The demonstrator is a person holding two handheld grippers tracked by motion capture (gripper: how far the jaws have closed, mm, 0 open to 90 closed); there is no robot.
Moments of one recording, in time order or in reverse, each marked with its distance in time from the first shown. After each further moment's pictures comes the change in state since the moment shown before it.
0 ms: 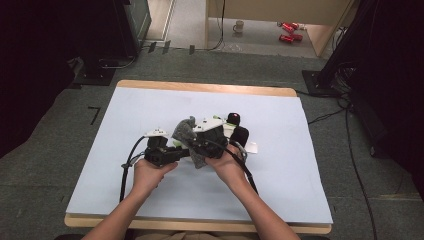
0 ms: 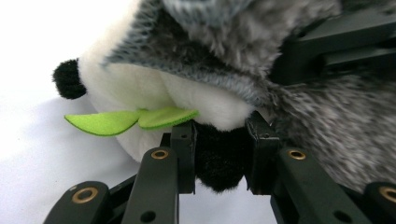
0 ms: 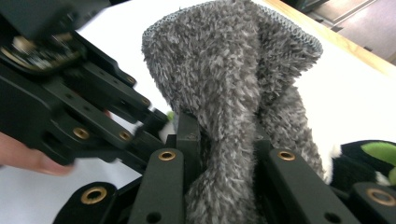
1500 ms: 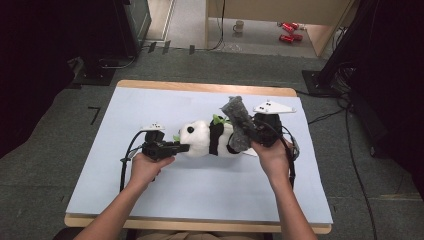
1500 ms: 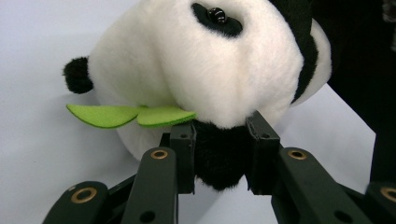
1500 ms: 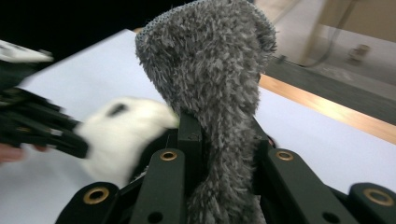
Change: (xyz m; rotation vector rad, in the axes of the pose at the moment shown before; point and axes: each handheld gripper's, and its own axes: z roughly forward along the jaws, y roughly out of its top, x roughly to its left) left arm 0.020 0.010 0.001 -0.008 -0.056 0.011; right arm -0.071 -0.009 -0.116 -0.154 -0.202 0.196
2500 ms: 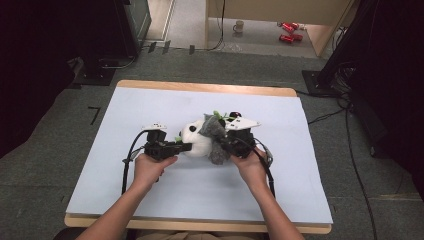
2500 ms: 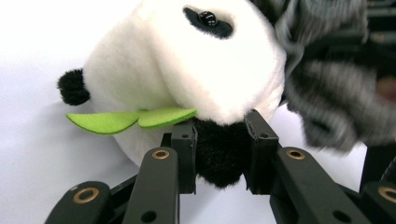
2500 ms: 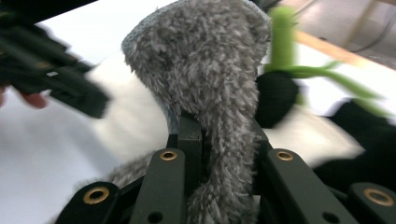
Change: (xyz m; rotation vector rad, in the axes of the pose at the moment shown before) left arm -0.008 0.002 0.003 -0.019 0.002 -0.046; right arm 0.027 -0.048 0.067 0.098 0.090 -0.077
